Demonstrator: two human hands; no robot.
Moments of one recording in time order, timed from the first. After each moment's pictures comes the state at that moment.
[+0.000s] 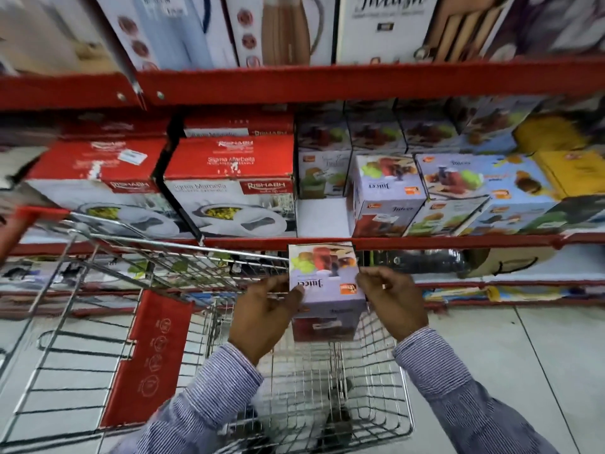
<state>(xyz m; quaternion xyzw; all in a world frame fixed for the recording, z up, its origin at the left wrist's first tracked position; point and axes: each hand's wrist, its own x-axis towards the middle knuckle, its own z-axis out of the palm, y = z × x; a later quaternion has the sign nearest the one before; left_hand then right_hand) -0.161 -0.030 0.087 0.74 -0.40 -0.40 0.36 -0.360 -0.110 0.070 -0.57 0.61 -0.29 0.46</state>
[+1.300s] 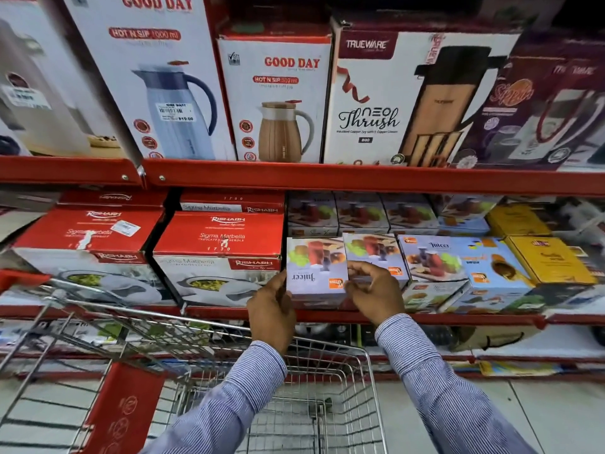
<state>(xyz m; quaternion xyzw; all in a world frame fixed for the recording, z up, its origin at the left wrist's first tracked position) -0.171 -0.156 0.081 0.75 -0.43 -0.19 0.46 -0.334 -0.237 0.111 -0.65 0.59 -0.26 0.40</state>
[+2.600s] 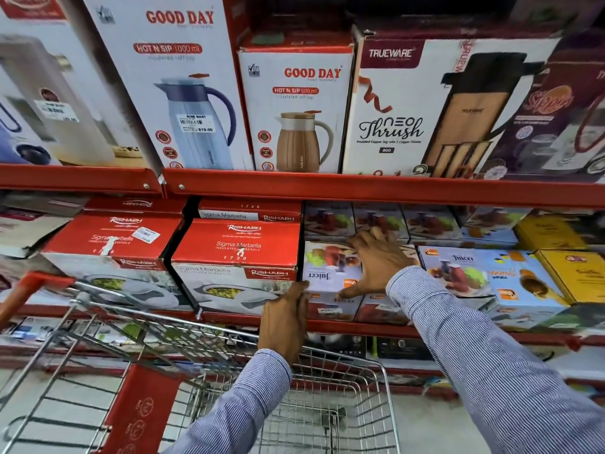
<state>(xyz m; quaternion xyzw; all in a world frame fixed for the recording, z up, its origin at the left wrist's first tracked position) -0.156 -0.163 0.077 0.75 -0.54 -0.13 0.35 -0.308 -0.329 0.129 -0.91 0.40 0.10 0.03</state>
